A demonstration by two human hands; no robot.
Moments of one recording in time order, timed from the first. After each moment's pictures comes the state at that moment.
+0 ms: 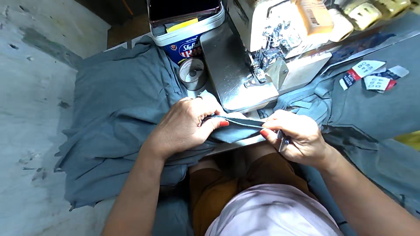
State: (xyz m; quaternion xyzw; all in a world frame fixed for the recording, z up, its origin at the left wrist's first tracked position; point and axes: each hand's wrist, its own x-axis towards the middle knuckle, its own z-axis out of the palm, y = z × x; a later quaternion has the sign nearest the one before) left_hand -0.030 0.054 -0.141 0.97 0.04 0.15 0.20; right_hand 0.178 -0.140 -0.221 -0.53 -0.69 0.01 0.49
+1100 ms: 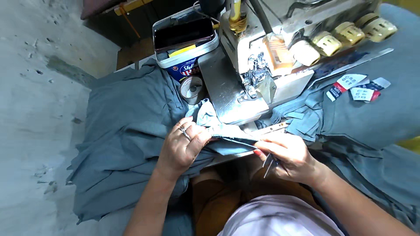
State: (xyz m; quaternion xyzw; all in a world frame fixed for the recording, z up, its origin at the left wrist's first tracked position) left_hand -0.036 0.024 -0.150 0.92 0.04 0.38 0.04; right_hand 0.166 -0.150 -0.209 -0.55 -0.70 -0.09 0.45
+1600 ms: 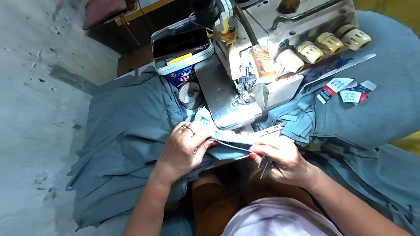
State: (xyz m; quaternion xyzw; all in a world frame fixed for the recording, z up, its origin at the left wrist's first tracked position) left_hand -0.039 0.037 -0.163 0.96 0.05 0.27 0.10; right_hand 0.163 -0.153 -0.204 -0.56 -0.69 -0.03 0.47
